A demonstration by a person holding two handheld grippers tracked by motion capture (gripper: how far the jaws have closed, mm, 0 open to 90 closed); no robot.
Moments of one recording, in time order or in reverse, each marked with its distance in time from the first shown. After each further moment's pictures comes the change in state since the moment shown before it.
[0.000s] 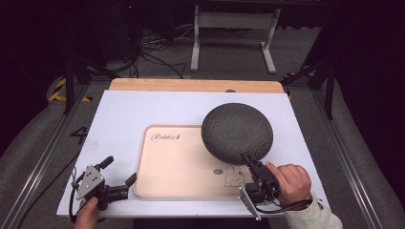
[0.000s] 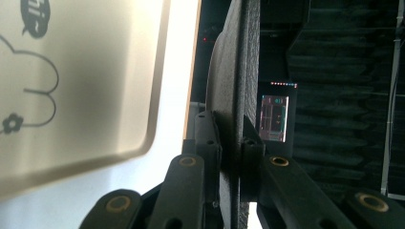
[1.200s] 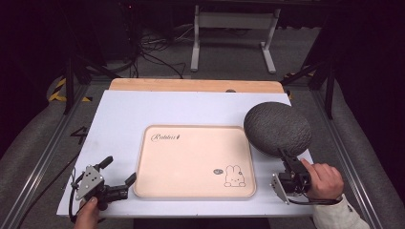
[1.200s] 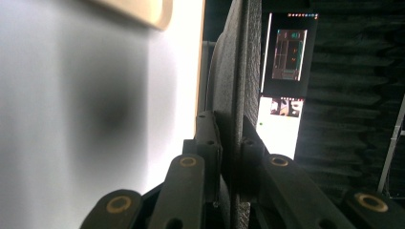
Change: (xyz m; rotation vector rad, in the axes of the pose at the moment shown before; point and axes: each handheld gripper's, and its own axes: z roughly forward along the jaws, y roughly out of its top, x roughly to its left) left arm 0.000 0.000 0.000 -0.007 0.004 -0.006; right arm 0.026 -0.091 -0.003 0.219 0.028 0.029
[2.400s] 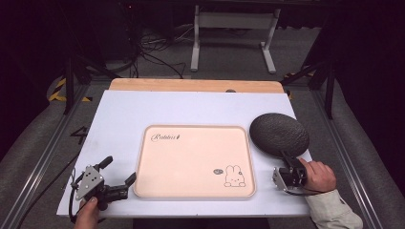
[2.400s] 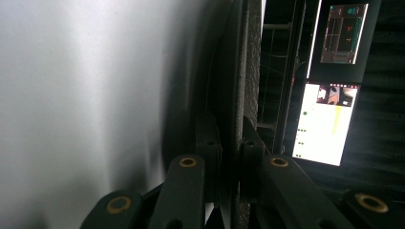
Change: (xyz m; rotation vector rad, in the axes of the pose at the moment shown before) left arm 0.000 0.000 0.000 -0.003 0.006 -0.002; right arm 0.055 -0.035 0.051 0.059 0.151 0.039
